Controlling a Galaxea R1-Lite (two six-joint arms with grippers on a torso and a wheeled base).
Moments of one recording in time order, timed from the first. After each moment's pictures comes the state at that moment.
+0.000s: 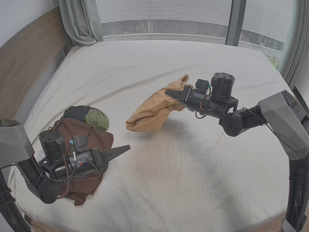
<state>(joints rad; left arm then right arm) -0.29 2.00 -0.35 -1.45 -0.60 -0.62 0.42 2.33 -1.54 -0.75 0.49 0.71</state>
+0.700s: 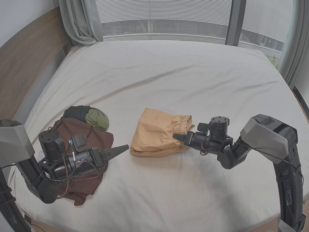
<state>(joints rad) -0.27 2.01 -0.35 -1.47 -0.60 -0.62 0.37 2.53 -1.24 -1.02 0.48 0.64</state>
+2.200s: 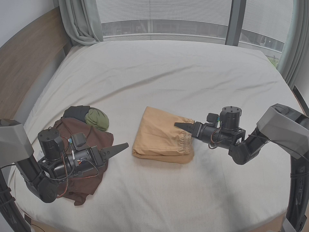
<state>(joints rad) -0.27 2.00 -0.36 -1.47 -0.60 -0.62 0.37 2.33 -1.08 -1.00 0.43 0.62</state>
